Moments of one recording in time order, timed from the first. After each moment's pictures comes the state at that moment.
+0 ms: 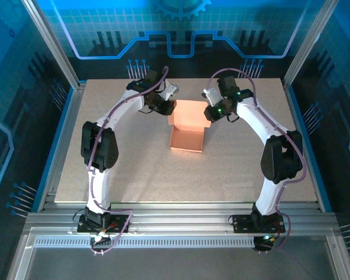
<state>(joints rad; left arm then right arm) -0.35 2.09 1.93 -0.90 0.33 0.09 0.29 1.84 1.60 -0.82 -0.26 -0.21</state>
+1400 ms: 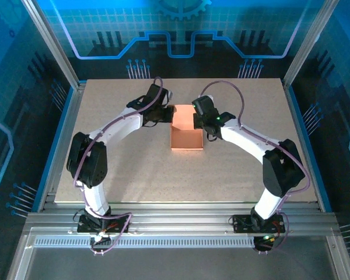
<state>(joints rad) -0.45 1.83 1.50 -0.52 0.06 -0.35 0.57 1.70 1.30 -0.44 0.39 0.40</state>
